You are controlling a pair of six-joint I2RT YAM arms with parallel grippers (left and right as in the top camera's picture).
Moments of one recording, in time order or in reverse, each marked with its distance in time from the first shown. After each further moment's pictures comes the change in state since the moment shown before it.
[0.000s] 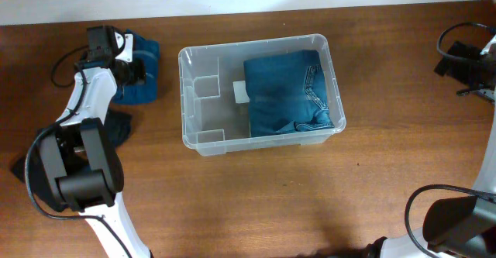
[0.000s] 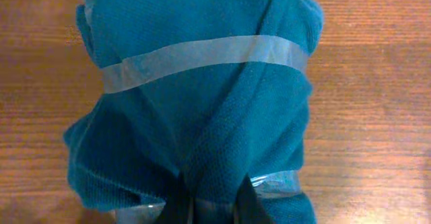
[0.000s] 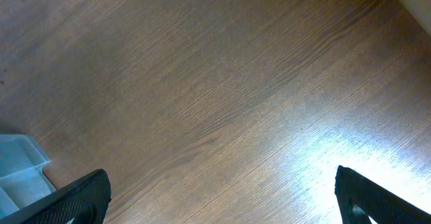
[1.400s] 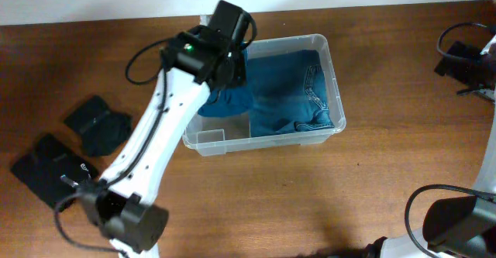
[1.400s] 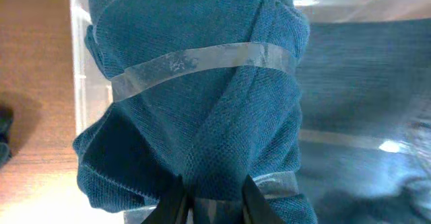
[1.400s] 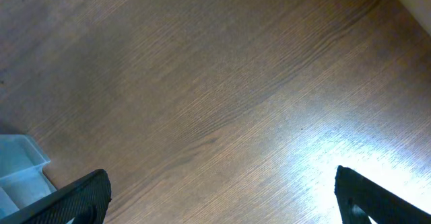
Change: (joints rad) left arm -0.638 -0.233 0.376 -0.727 -0.253 -0.626; right arm 0.000 0.000 0.000 0.000 0.000 0.000
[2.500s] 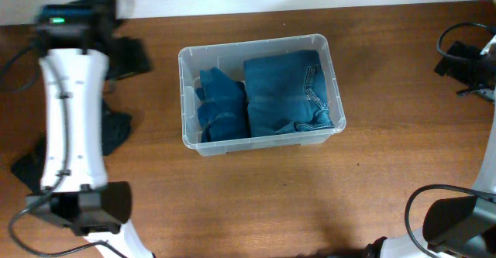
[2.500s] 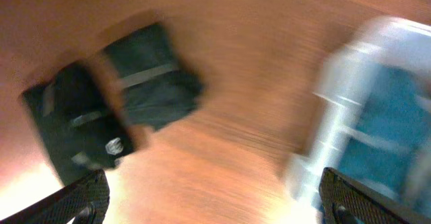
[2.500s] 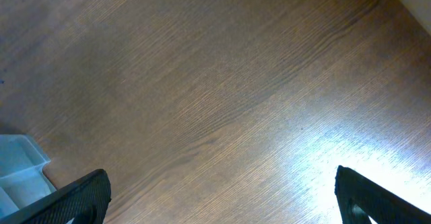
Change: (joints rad) left arm 0.498 0.023 0.278 -0.386 -0.027 0.148; right arm 0.000 0.000 0.000 0.000 0.000 0.000
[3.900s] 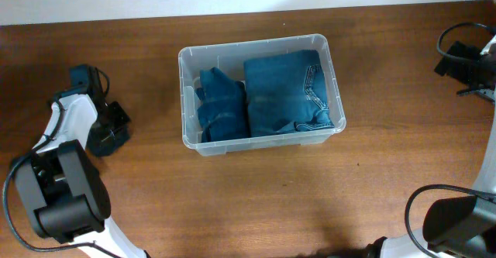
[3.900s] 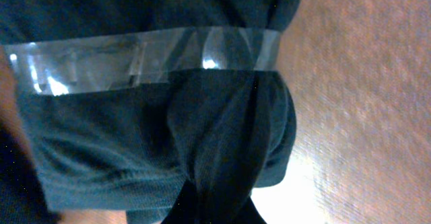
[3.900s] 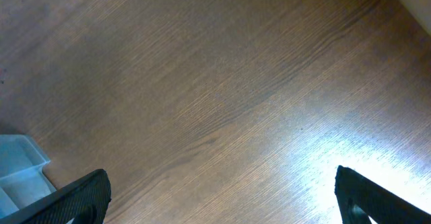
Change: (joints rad) left arm 0.262 0.005 -0.948 0.793 0.158 -0.002; right arm 0.000 0.000 0.000 0.000 0.000 0.000
